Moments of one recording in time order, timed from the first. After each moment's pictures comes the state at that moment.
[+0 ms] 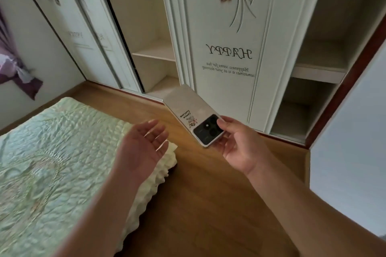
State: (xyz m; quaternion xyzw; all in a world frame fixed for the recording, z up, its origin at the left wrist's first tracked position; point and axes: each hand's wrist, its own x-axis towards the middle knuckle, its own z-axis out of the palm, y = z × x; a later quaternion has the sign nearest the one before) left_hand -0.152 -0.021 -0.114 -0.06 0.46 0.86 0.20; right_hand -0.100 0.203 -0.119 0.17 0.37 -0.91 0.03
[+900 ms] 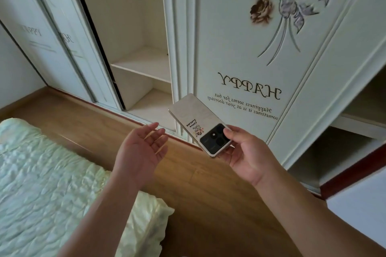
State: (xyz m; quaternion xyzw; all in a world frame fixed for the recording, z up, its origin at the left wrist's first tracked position) left_hand -0.632 -0.008 -0.137 -0.06 0.41 0.88 0.24; right_hand -0.552 0.218 -0.120 0.24 0.41 -0.88 -0.01
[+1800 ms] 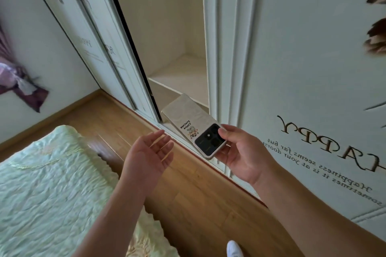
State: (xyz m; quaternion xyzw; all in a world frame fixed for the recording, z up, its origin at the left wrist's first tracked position) left_hand -0.936 0.038 -0.145 -0.13 0.43 0.89 0.13; right_hand -0.926 0.271 -0.133 0.15 0.40 -0.89 0.15
